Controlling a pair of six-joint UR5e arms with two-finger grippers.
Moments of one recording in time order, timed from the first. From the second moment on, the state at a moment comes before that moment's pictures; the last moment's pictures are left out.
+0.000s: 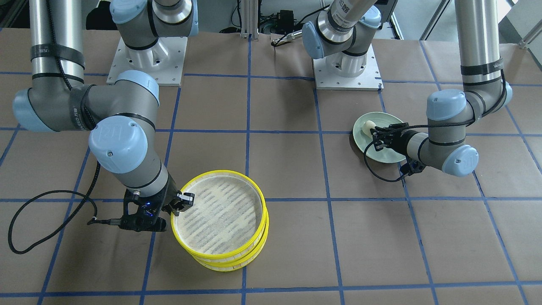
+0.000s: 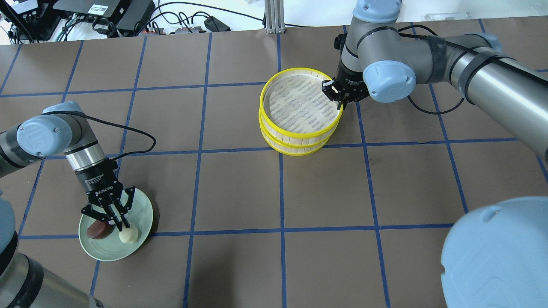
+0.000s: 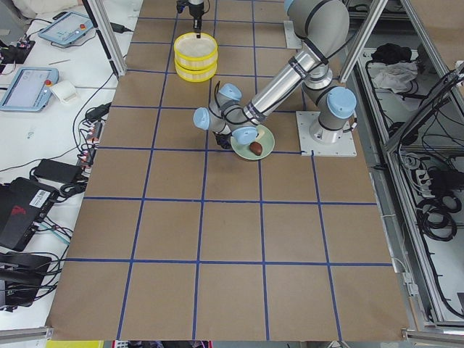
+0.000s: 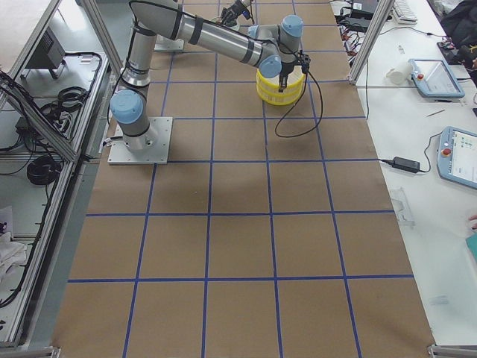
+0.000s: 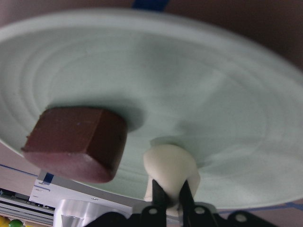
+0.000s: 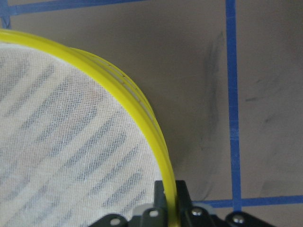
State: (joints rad) left arm -1.12 -1.98 -1.92 -1.66 1.65 -0.19; right arm 1.65 -1.14 1.59 -2.05 -1.52 0.16
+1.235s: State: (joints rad) left arm -1.42 -1.79 -1.56 -1.57 1.47 -0.14; right arm 1.41 -1.27 1.52 -1.85 -1.56 -0.25
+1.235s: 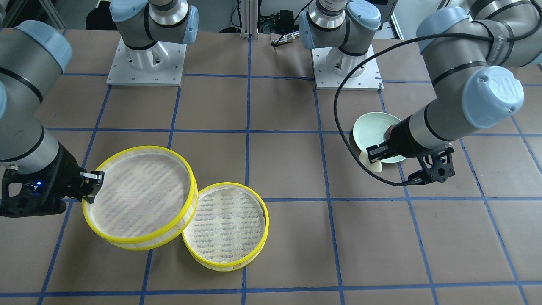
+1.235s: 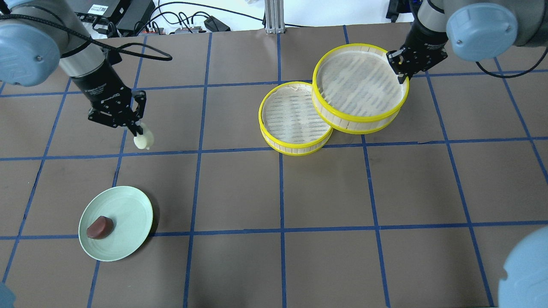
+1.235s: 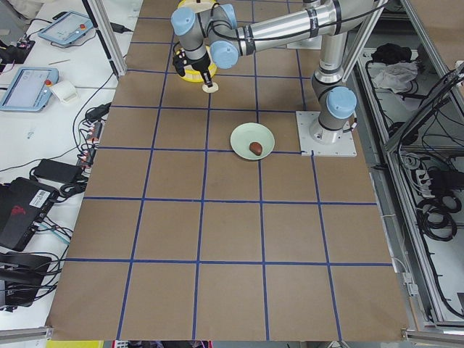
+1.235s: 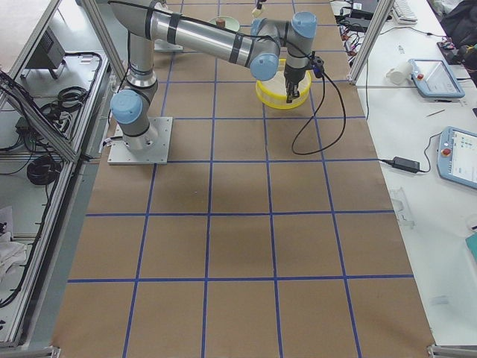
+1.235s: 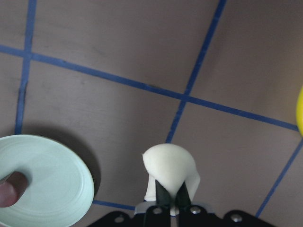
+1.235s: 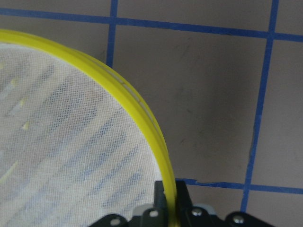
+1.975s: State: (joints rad) left arm -1.59 -1.86 -1.55 -1.23 1.13 -0.15; right arm 1.35 -1.24 1.52 -1.87 -1.60 -0.37
